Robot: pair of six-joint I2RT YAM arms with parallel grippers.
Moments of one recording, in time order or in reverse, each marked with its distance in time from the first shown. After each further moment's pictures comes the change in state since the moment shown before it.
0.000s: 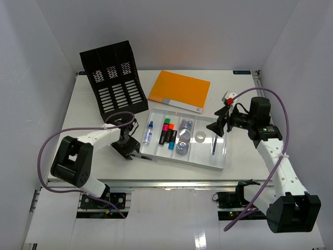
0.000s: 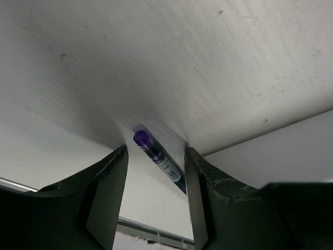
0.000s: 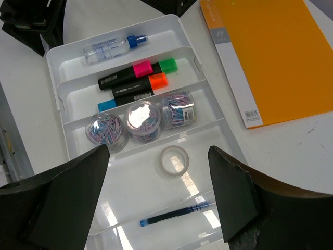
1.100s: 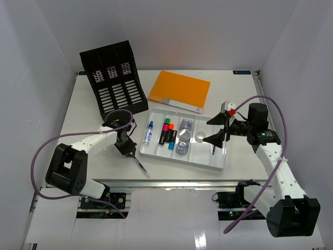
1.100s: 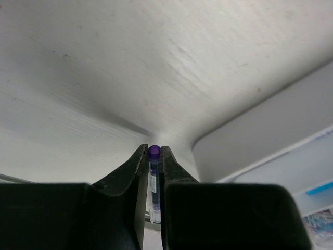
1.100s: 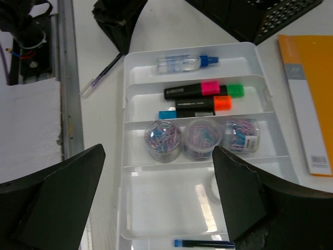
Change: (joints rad) left arm 0.001 -0.071 -0.024 -0.013 -0.004 0.147; right arm 0.004 -0.037 -0.065 -0.028 -0.272 -0.089
